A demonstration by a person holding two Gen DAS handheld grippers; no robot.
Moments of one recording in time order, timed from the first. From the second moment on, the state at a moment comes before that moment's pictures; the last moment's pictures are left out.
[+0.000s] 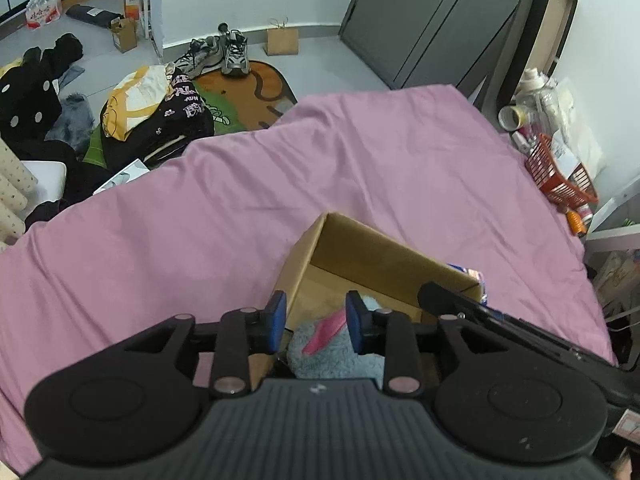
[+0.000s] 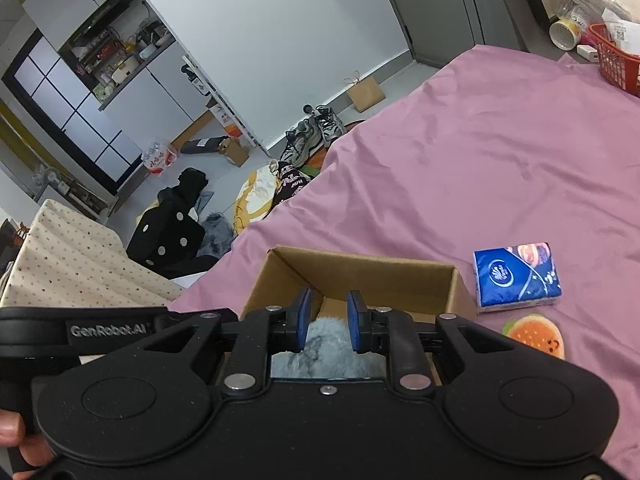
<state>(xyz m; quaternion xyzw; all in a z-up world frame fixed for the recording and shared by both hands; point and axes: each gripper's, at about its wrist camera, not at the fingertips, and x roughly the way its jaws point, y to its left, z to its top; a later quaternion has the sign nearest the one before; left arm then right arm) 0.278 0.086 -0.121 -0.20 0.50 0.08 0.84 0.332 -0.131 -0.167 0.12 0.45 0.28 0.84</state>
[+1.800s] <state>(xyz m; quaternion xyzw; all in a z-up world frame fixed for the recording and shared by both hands) 0.244 -0.118 -0.092 -0.14 0.40 0.11 0.90 0.312 -0.345 -0.230 0.34 0.41 0.25 0.81</state>
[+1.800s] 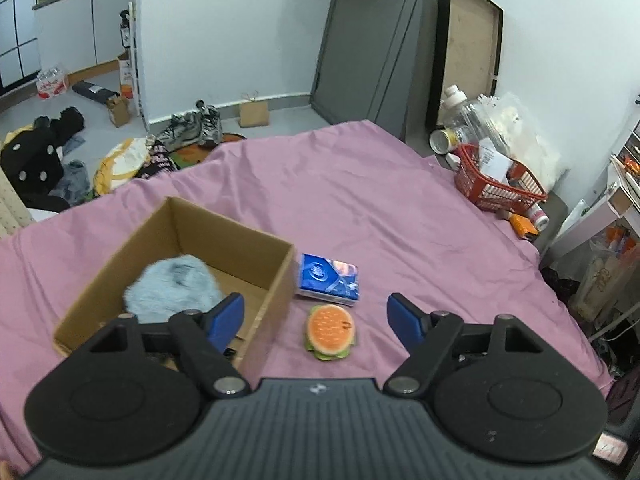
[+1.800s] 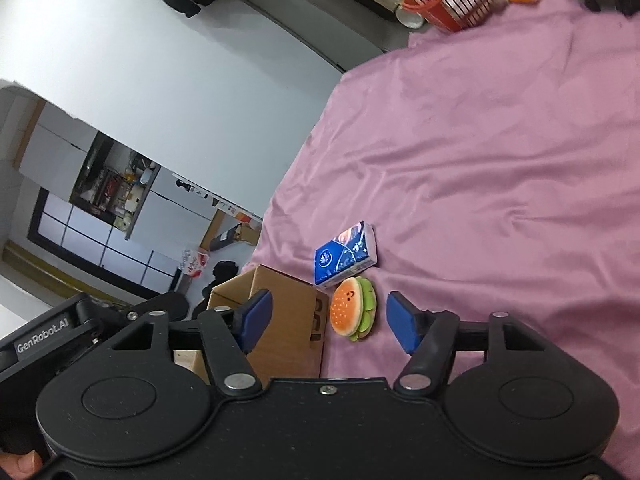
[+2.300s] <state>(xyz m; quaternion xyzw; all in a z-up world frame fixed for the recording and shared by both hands) 0.308 -0.137 -0.140 -0.16 0.45 0.09 0.88 0.338 -0.330 -0.278 0.38 0.46 0.26 0.76</state>
